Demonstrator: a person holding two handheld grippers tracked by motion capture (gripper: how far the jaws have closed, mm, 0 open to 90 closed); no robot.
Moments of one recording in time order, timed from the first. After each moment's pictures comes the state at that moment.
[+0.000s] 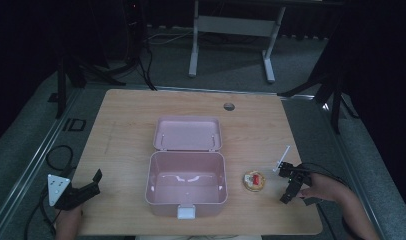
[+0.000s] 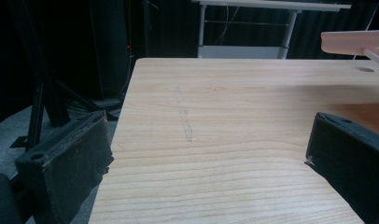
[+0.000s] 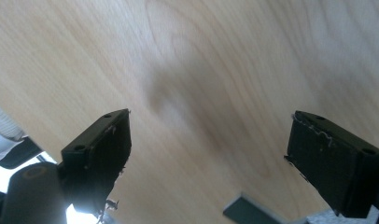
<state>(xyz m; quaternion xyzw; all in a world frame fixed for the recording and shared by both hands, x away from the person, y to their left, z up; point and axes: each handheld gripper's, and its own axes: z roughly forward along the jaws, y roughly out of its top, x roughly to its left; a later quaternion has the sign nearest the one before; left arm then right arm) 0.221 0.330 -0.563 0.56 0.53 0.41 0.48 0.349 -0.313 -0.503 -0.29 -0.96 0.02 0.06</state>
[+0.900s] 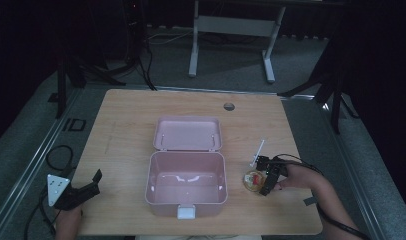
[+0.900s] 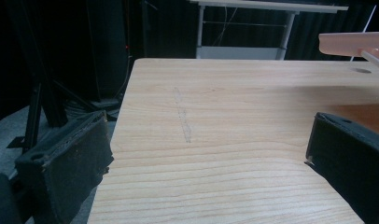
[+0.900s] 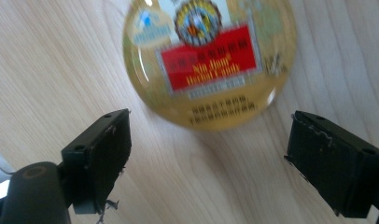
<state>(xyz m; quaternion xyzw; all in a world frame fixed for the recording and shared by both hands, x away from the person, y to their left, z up) 0.221 0.331 -0.563 0.56 0.53 0.41 0.48 0.372 -0.249 -0.508 -0.23 -0.97 0.01 0.05</state>
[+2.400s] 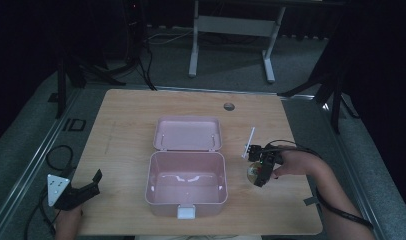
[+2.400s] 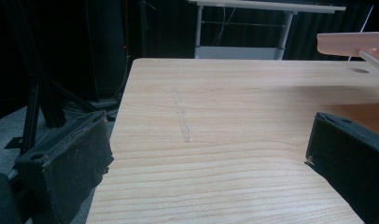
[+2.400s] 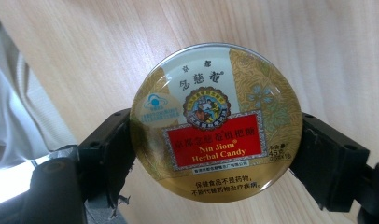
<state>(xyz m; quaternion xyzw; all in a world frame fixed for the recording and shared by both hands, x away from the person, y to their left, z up) 0.221 0.332 -0.563 0.57 0.53 0.41 0.48 0.369 -0.210 -0.439 -0.17 -0.98 0.01 0.04</state>
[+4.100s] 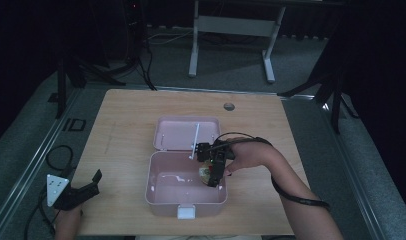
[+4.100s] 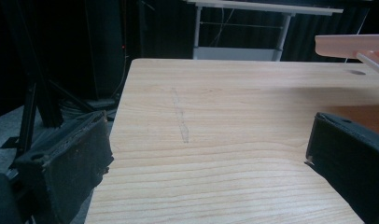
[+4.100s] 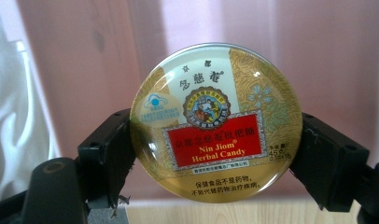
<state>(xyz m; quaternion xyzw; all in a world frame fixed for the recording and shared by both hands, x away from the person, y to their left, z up) 0.221 0.333 -0.563 0.56 0.53 0.41 0.49 0.346 -0.067 -0.406 -0.04 -1.00 -0.03 0.05</state>
